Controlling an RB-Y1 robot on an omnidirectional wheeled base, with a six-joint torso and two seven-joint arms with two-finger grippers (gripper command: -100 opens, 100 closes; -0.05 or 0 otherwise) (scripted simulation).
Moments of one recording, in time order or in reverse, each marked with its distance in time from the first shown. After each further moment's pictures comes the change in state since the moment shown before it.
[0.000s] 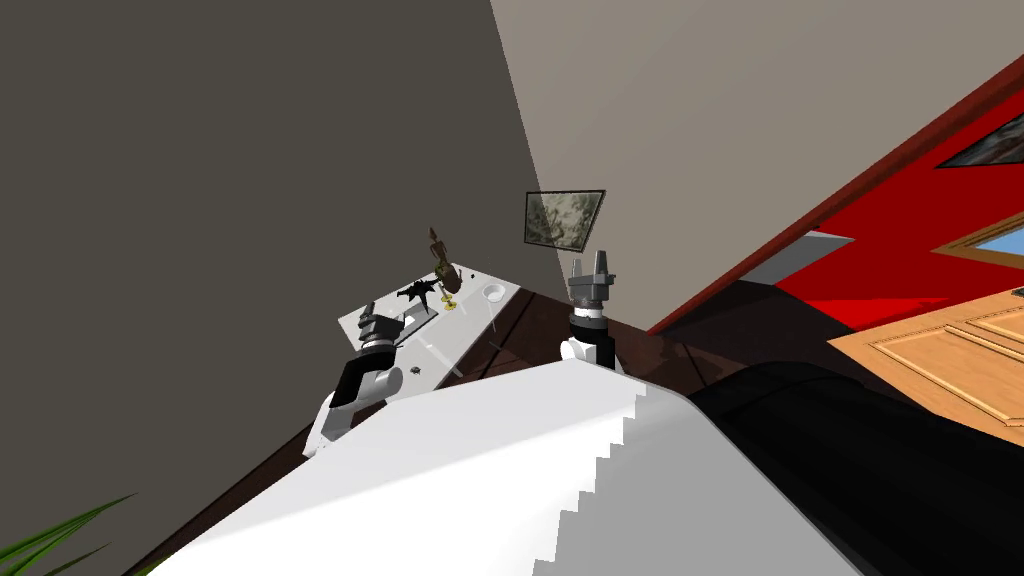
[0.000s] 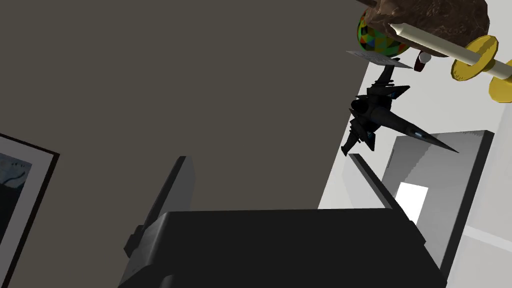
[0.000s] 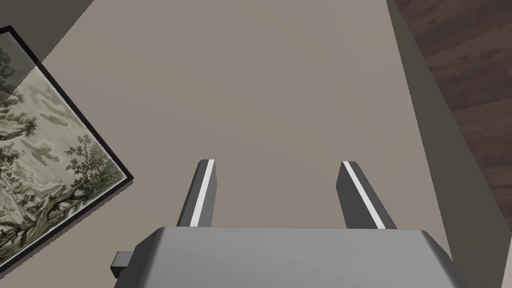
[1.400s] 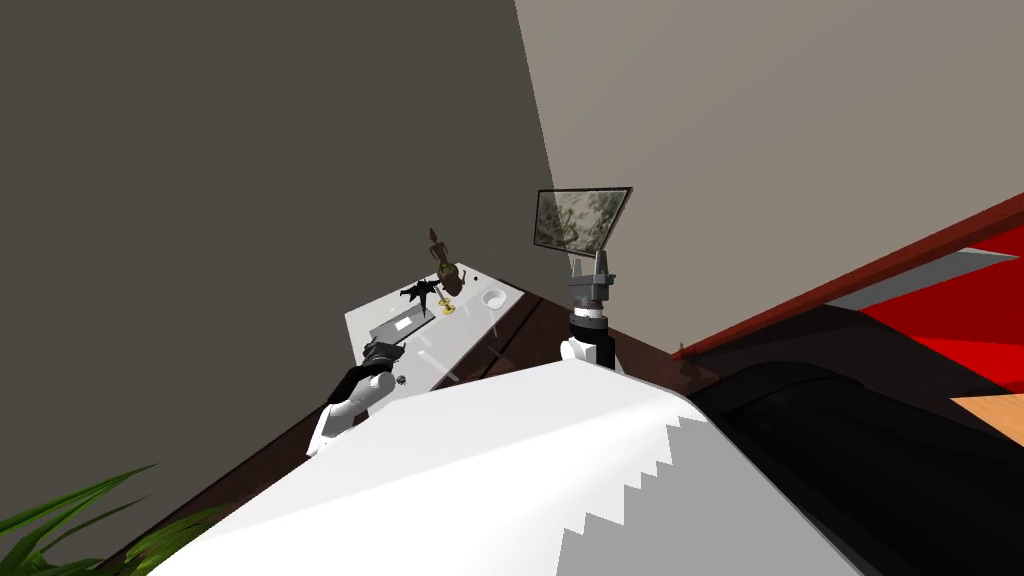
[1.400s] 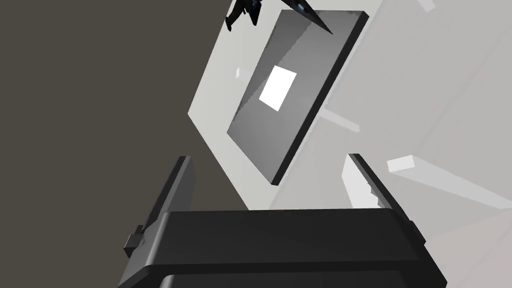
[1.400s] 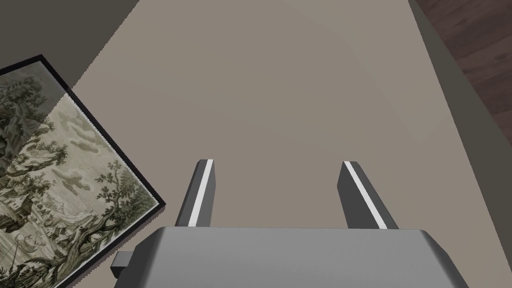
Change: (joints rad) left arm -0.106 -0.005 0.167 0.339 0.122 0.294 0.093; right arm 0.000 0.000 0.000 0.000 0.000 0.000 0.000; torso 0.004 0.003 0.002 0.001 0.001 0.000
